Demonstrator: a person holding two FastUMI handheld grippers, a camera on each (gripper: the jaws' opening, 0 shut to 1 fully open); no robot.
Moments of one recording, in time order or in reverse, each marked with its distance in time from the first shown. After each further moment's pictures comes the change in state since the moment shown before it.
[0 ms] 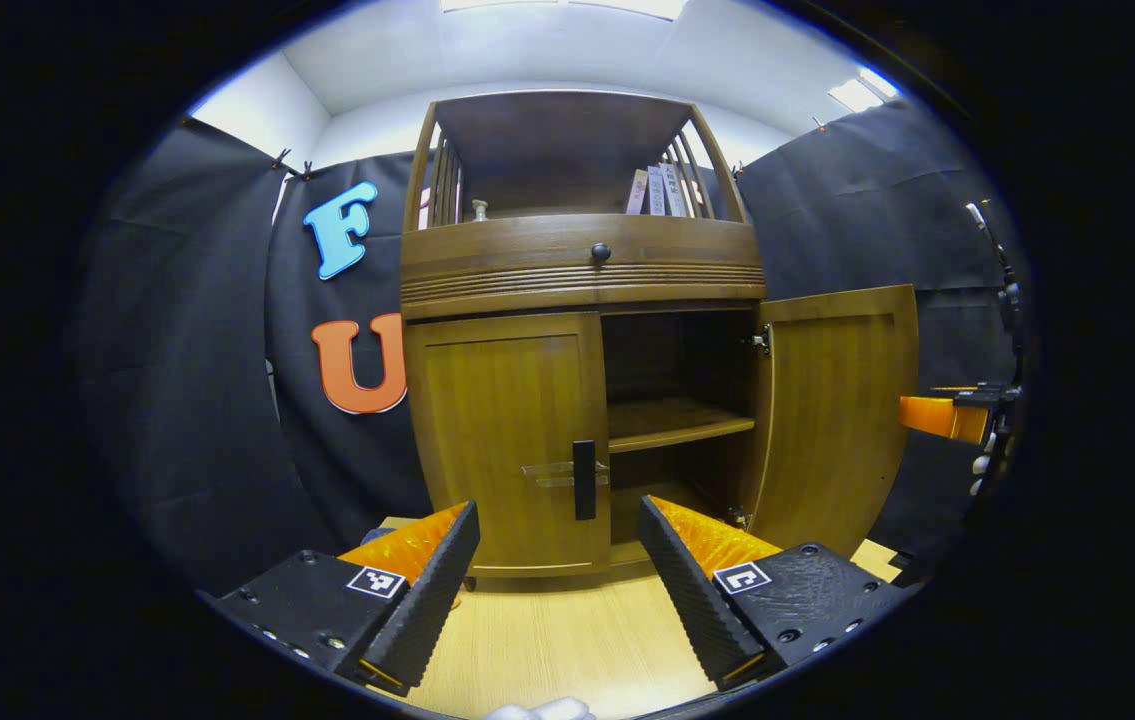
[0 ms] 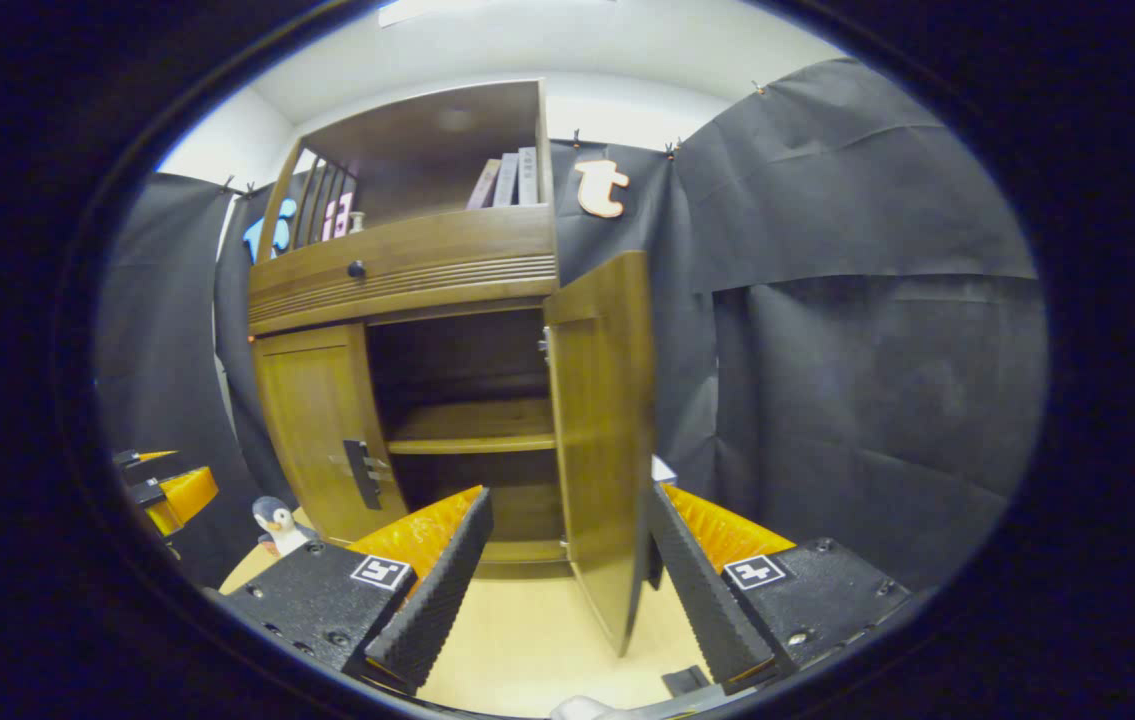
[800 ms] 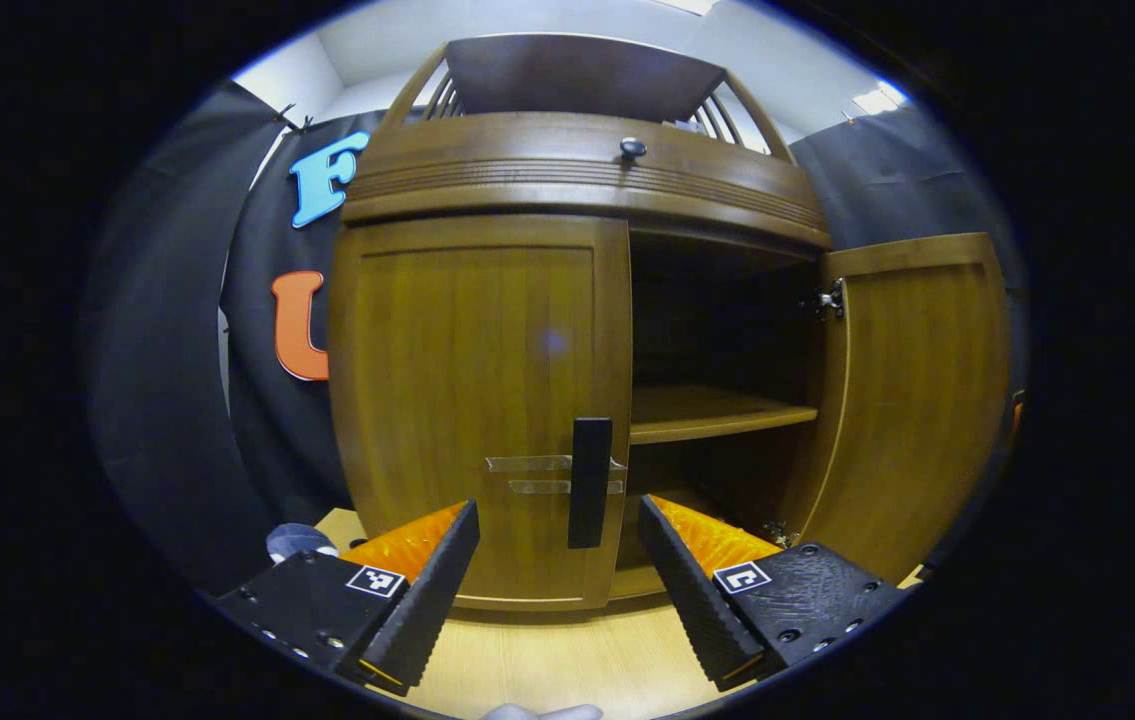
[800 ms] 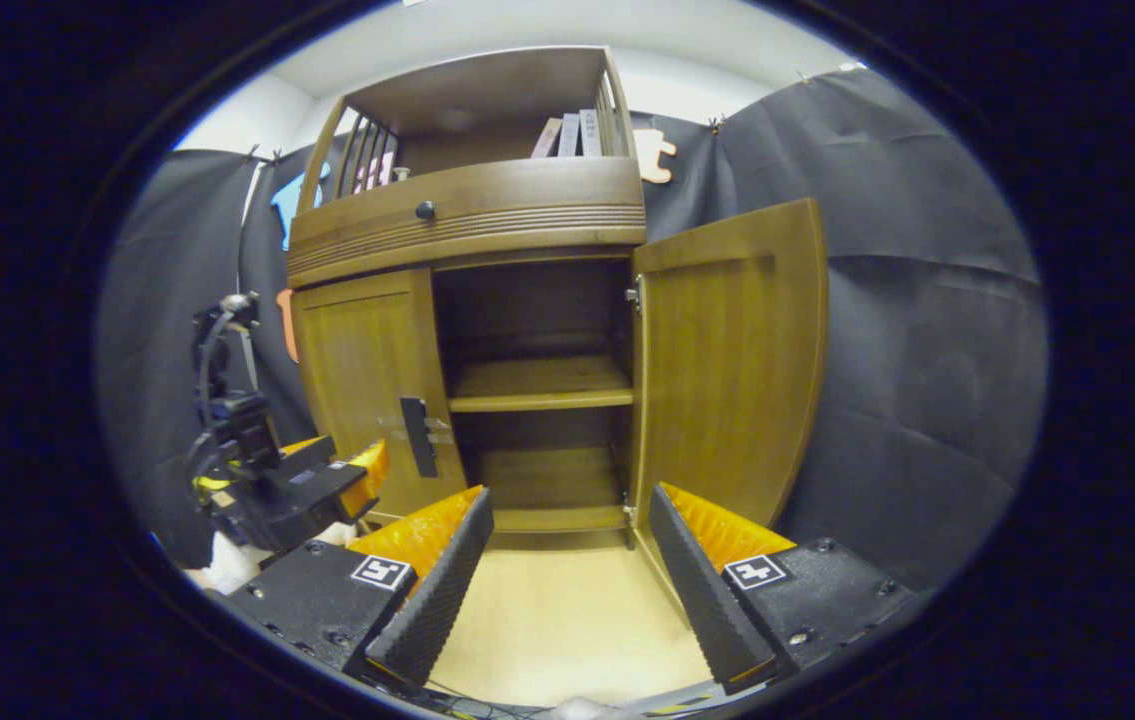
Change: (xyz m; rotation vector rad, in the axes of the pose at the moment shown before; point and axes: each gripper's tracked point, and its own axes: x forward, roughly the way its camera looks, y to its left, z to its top) left arm 0.183 -0.017 -0.065 -0.065 0.000 -0.033; right arm 0.002 0.066 -0.027 -0.068 0.118 0.020
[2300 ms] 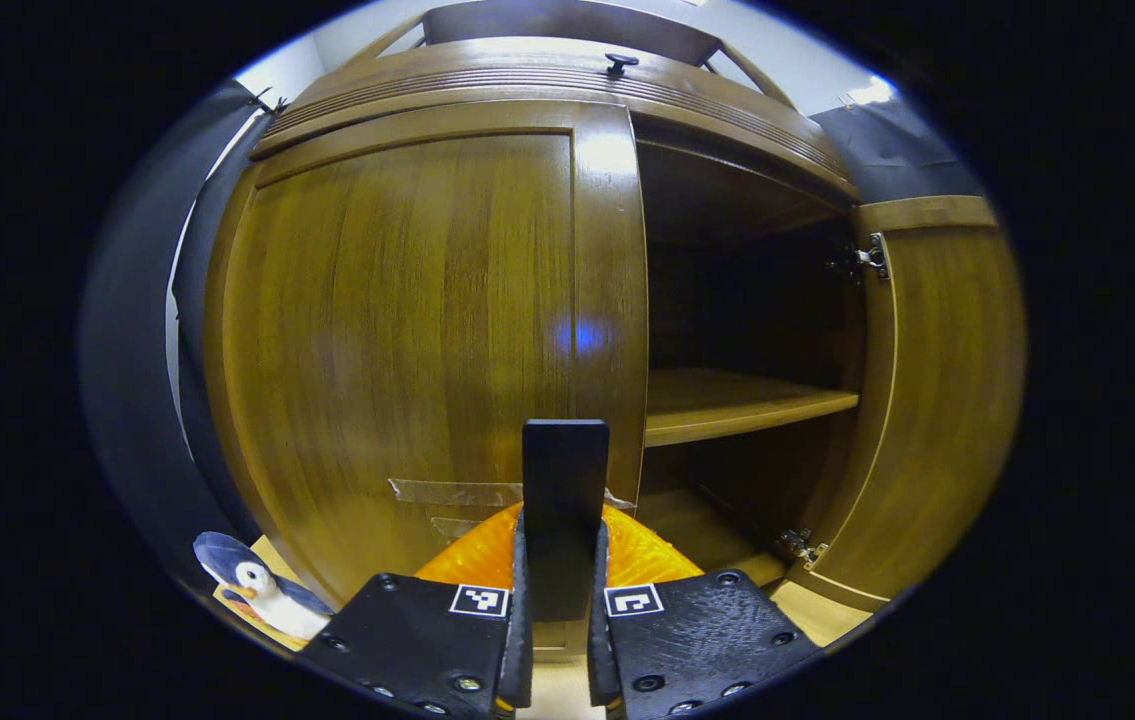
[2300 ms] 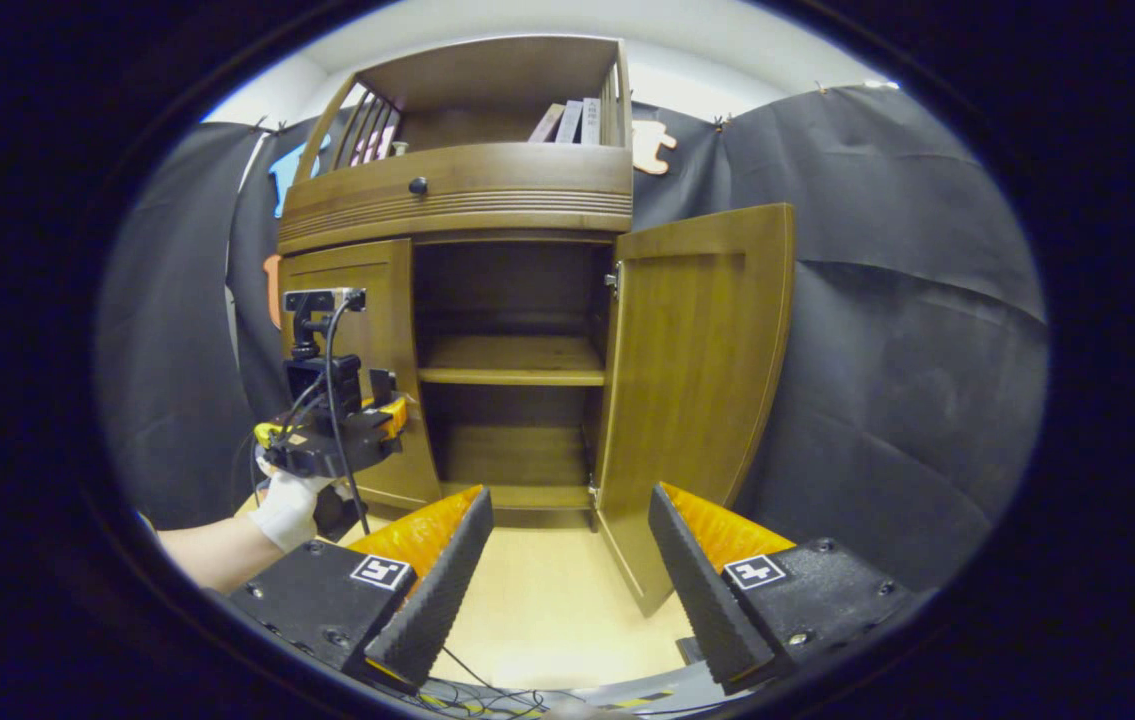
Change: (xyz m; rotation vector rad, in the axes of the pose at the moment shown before) left arm 0.076 -0.019 -0.016 -0.004 0.025 -0.073; right arm -0.011 -0.010 -0.017 -0.053 0.070 -0.037
